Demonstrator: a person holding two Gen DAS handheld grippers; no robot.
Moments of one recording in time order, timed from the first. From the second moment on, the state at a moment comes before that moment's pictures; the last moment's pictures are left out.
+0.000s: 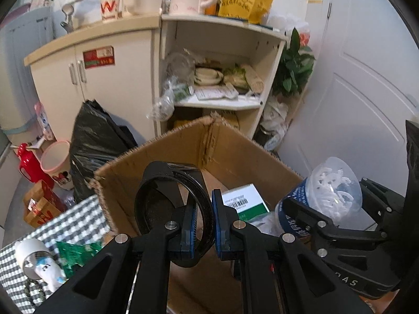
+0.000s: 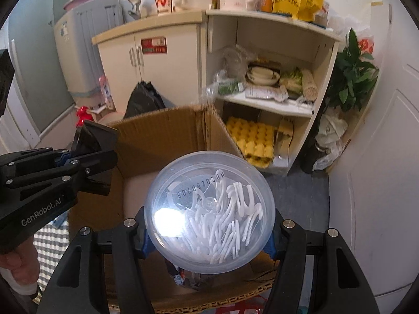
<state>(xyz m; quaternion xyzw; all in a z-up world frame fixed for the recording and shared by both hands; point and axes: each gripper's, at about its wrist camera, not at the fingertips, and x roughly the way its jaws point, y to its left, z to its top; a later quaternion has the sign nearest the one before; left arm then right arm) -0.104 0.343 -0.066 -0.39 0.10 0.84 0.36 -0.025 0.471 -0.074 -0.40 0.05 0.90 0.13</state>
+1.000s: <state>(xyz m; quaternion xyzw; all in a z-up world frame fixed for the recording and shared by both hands) -0.094 0.321 -0.022 -0.36 0.09 0.86 0.36 -0.010 0.446 -0.031 -0.34 0.03 0.93 0.15</state>
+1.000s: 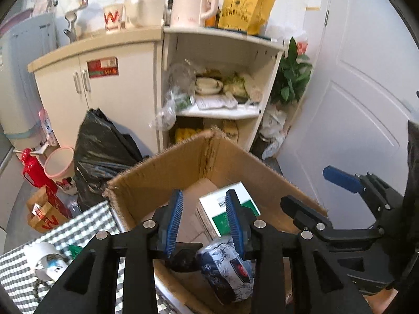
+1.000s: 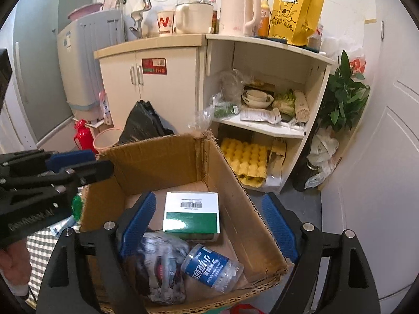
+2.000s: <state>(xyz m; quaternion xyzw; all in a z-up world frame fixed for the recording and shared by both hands) -0.054 0.201 0.038 -0.26 0.04 0.93 0.26 0.039 0.384 0.031 -0.19 0.04 0.97 0.12</state>
